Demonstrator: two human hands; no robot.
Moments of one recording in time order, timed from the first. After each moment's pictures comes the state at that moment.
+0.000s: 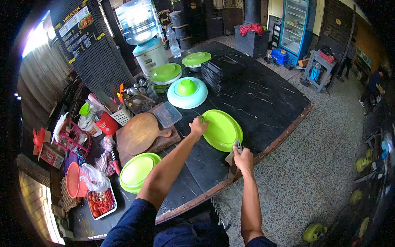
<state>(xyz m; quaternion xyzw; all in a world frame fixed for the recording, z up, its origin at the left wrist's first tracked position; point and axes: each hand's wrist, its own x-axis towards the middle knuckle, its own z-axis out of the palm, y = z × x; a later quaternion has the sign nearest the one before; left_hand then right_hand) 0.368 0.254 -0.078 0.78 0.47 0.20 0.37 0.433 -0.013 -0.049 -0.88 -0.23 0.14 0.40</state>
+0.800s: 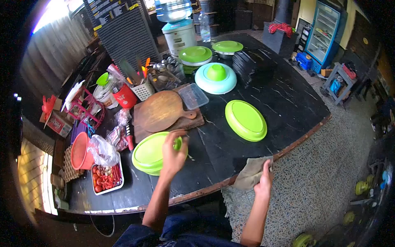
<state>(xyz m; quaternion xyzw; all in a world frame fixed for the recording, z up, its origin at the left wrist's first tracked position) 0.110 0.130 0.037 0.78 0.39 0.43 0.23 0.371 -0.091 -0.078 -0.50 0.07 0.38 0.78</state>
